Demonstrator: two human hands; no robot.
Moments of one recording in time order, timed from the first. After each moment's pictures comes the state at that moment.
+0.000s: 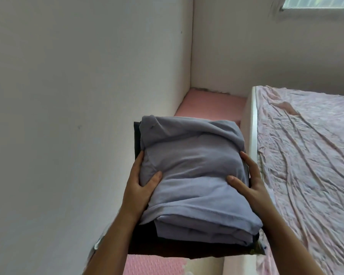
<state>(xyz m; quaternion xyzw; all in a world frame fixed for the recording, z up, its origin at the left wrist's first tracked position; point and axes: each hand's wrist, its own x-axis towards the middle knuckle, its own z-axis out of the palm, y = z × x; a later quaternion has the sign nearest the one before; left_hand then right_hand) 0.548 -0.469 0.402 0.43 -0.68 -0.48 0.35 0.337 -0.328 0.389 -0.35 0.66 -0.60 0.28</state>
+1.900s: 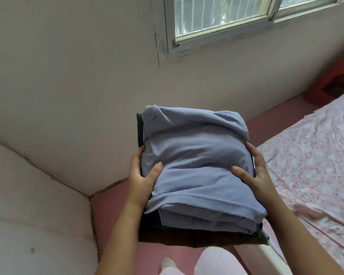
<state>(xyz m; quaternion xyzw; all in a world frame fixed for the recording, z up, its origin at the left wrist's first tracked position) -0.611 -1.356 0.390 0.15 -0.73 -0.65 0.12 -0.645 -1.109 0.389 0.00 0.76 -0.64 0.05</state>
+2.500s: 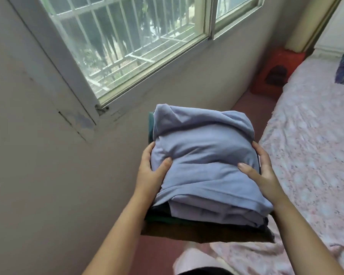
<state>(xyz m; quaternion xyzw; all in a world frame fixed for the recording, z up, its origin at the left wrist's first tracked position) -1.028 -1.294 0.392 -0.02 -0.78 -0.63 -0.03 -0.955 -1.054 0.381 0.16 0.72 -0.67 -0.08</state>
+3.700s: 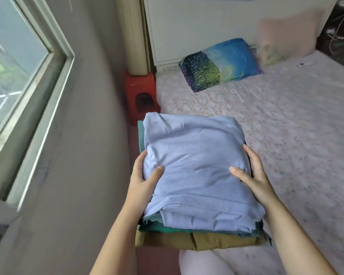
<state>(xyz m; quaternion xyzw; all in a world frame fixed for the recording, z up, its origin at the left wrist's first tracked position) -1.509 -0.764 0.374 -0.31 -0.67 -0.57 -0.35 -1.281 -0.663 0.372 0.48 0.55 -0.58 -0.37</state>
